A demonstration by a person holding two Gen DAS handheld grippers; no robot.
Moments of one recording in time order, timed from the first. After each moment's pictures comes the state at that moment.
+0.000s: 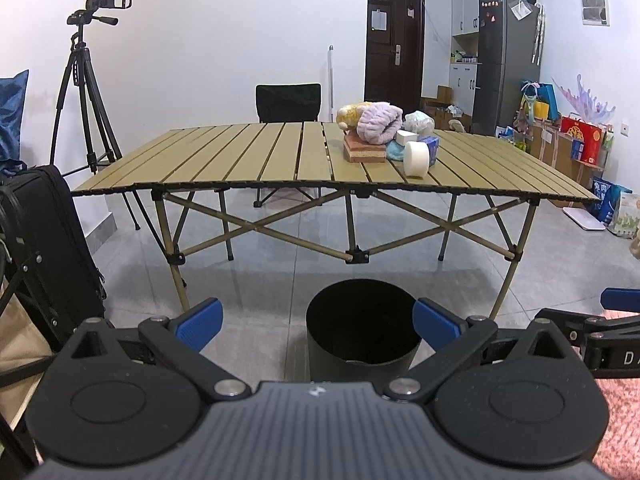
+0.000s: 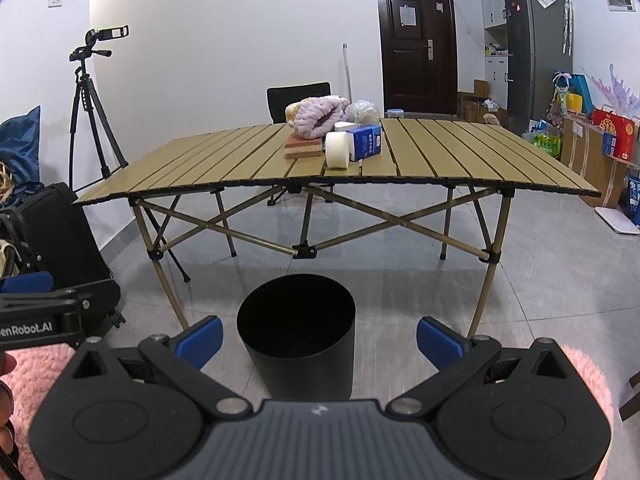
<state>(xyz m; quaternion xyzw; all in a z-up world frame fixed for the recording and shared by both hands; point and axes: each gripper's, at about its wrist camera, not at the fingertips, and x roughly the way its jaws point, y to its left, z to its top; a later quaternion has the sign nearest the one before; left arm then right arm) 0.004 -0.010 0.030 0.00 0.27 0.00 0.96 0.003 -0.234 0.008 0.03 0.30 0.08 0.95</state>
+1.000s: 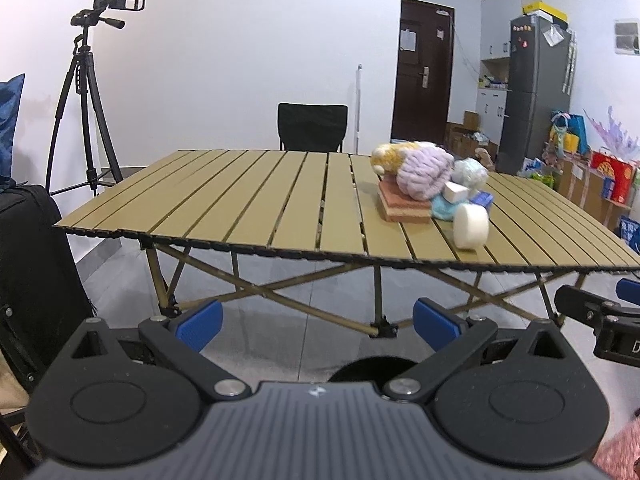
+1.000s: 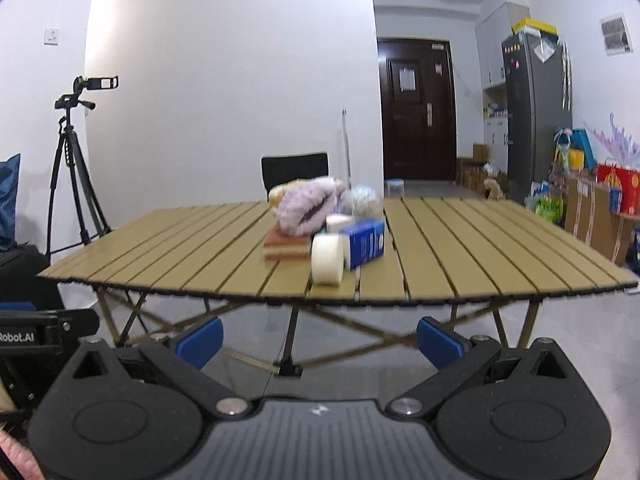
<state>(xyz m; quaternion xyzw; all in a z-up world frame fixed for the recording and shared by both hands) 0.141 0.007 0.043 -0.03 0.24 0.04 0.97 0.146 -0.234 0.021 0.03 0.19 0.08 0.98</state>
